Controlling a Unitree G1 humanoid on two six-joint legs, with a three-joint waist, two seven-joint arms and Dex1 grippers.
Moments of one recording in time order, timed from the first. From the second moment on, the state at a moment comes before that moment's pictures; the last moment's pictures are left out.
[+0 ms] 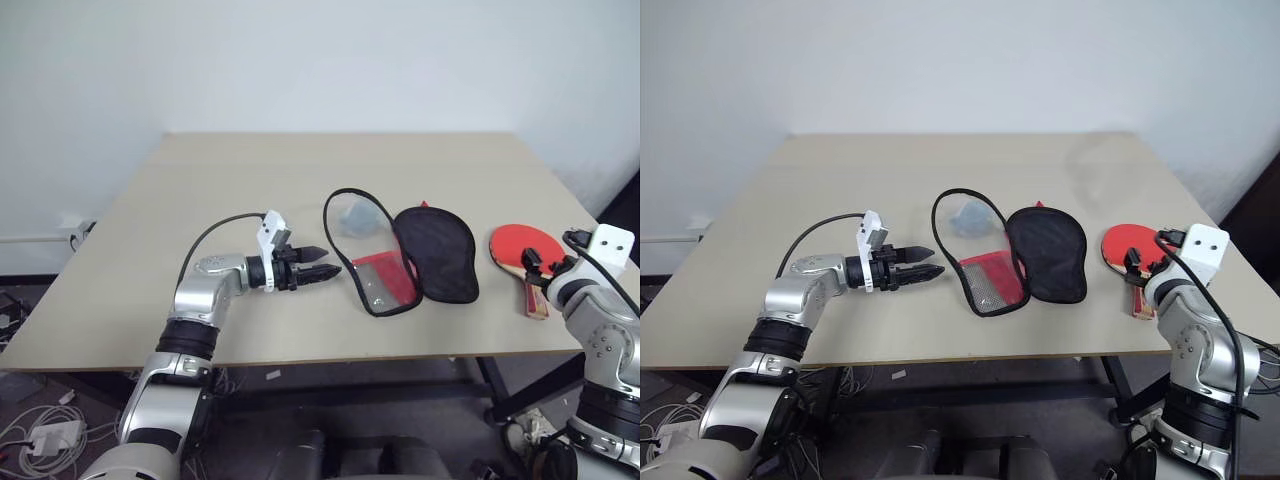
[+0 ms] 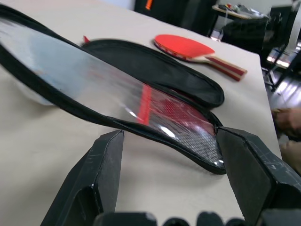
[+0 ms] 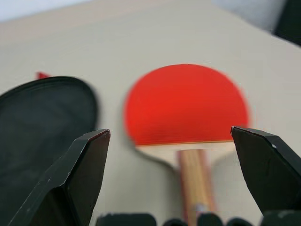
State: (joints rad) left arm -0.63 0.39 -0.06 0.47 -0.33 0.43 -1.13; right arm -0.30 -0.37 -0.50 -0.23 0.36 0.98 -0.03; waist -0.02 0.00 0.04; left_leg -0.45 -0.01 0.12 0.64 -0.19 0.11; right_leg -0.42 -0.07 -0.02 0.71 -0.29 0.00
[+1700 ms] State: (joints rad) left arm -0.69 0.41 -0.05 0.42 -0.37 0.53 -1.10; right arm -0.60 -0.40 -0.38 0.08 0.33 1.05 0.06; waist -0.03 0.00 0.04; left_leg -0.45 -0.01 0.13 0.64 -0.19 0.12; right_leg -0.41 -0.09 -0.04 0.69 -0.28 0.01
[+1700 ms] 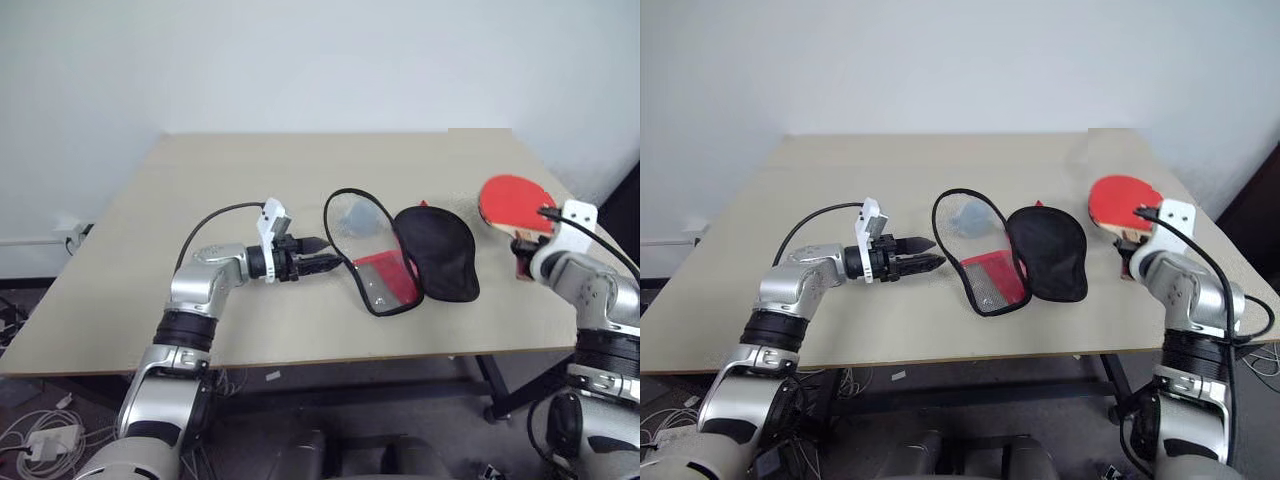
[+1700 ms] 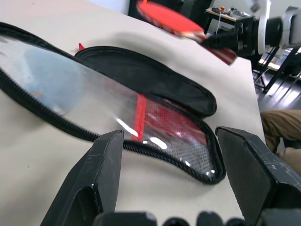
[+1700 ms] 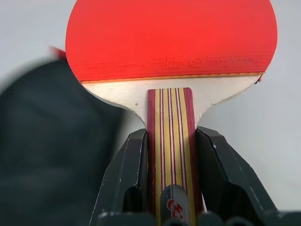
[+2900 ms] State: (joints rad) left arm -0.69 0.39 -0.07 0.42 -0.36 0.56 -1.09; right arm -0.52 -0.20 -0.14 0.18 0.20 0.89 0.02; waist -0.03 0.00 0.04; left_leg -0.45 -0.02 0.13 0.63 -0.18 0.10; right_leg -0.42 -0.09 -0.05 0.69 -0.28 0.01
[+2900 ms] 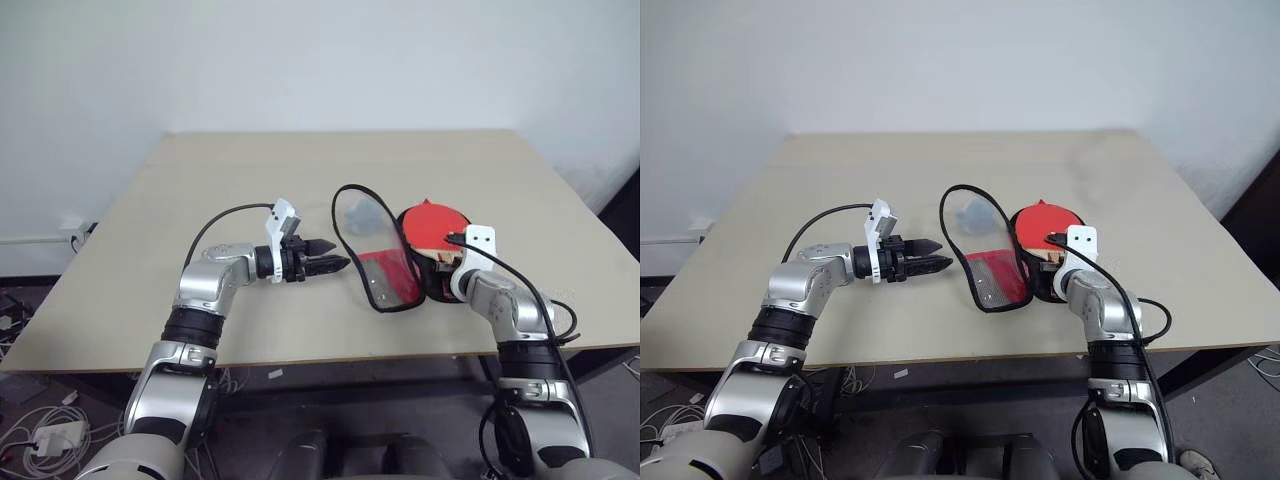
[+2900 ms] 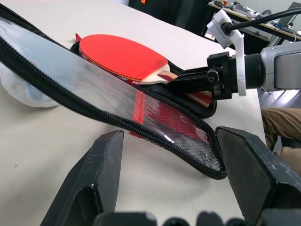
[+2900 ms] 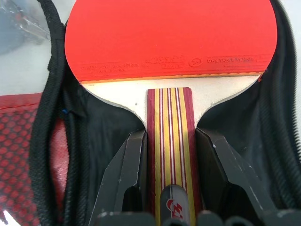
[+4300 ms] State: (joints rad) left arm -0.82 0.41 -0.21 0.76 -0.13 0.33 -1.17; right arm -0.52 -0.25 -0.31 -0.19 0.37 0.81 0.16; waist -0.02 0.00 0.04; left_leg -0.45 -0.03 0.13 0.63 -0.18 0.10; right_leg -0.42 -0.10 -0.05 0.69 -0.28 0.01
